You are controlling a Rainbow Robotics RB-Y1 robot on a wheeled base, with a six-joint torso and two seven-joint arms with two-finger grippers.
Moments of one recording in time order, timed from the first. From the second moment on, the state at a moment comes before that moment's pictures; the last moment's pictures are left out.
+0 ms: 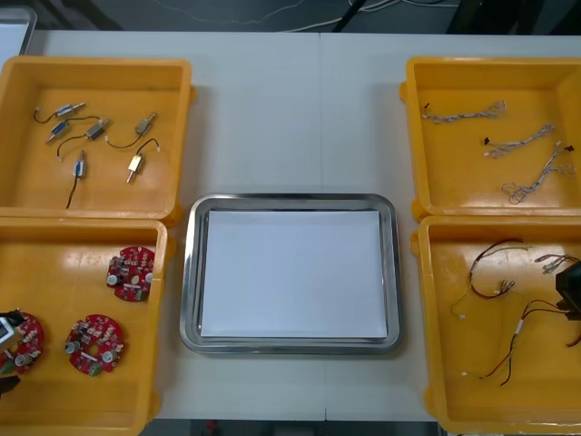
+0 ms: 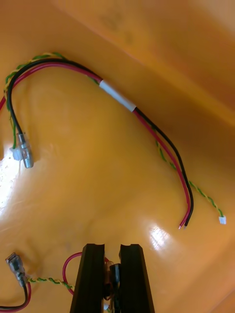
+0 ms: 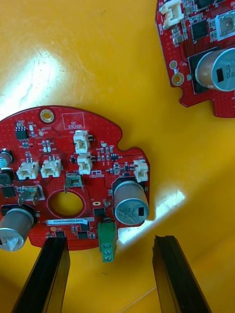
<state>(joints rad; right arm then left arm) 0.00 -0.45 -0.41 -1.99 -0.50 1.74 0.69 0.60 0.96 0.19 -1.97 1.02 0.89 -2.33</state>
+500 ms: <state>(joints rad) 0.00 -0.46 -0.41 -1.98 -0.51 1.74 0.72 0.59 0.92 0.18 -1.95 0.99 0.89 -2.33</state>
